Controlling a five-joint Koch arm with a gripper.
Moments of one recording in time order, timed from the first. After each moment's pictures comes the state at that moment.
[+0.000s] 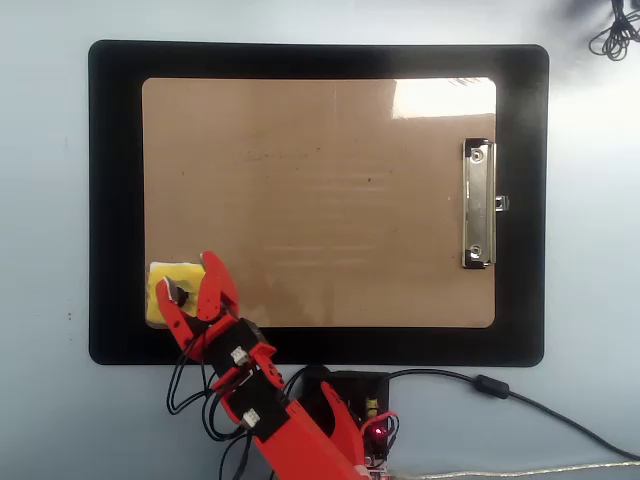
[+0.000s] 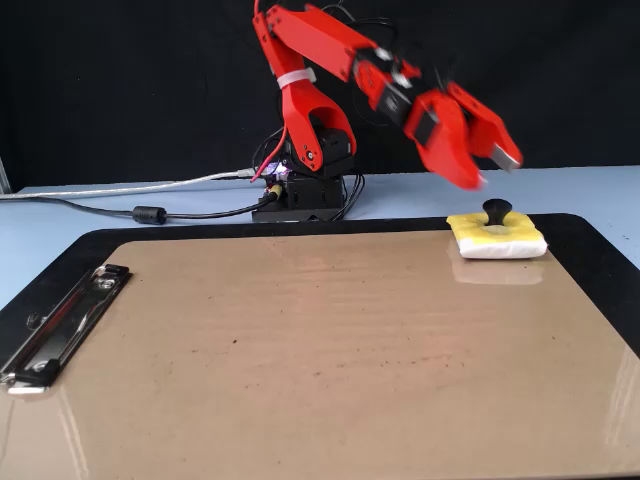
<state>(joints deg) -47.9 123.2 129.5 20.8 -96.9</state>
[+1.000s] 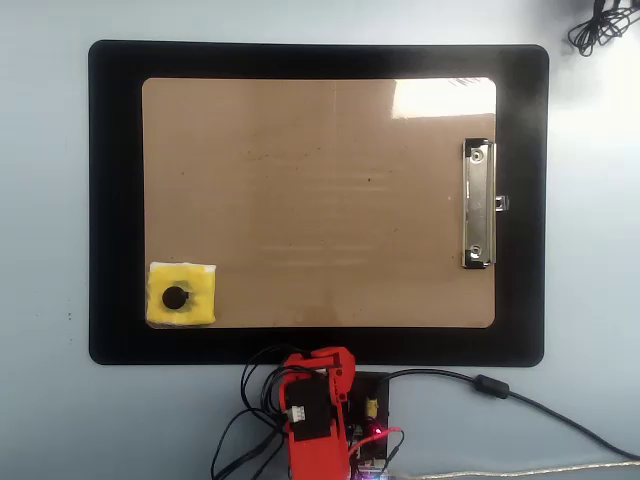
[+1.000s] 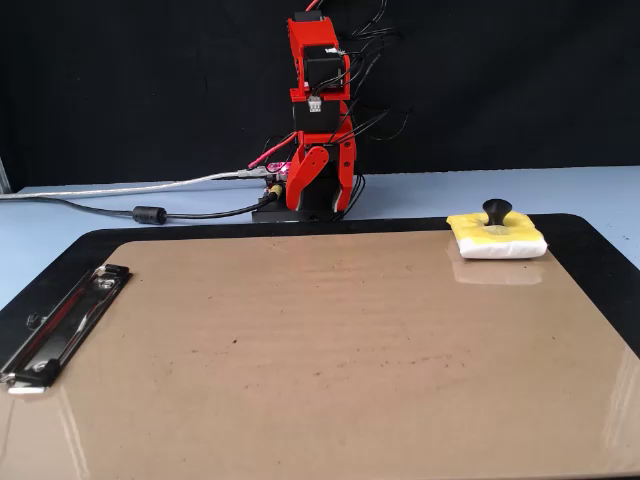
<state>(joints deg) -11.0 132.0 141.2 89.6 -89.6</state>
